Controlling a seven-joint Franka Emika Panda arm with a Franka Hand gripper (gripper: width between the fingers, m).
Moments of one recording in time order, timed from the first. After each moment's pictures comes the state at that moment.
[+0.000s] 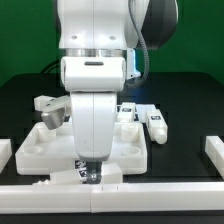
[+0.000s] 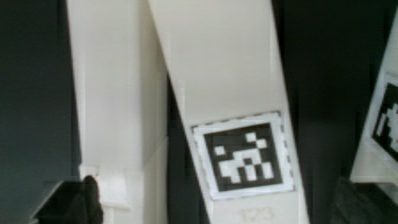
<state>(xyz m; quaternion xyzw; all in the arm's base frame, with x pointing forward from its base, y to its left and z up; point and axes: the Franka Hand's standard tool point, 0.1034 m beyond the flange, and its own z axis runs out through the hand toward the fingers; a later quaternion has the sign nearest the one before) 0.634 -0.061 0.035 0.70 0.71 0.05 0.08</state>
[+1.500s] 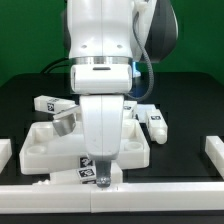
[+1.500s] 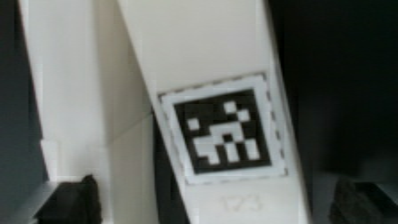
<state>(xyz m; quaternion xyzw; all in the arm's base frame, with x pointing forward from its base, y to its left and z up) 0.630 -0.043 0.023 0.71 0.69 0.10 0.11</state>
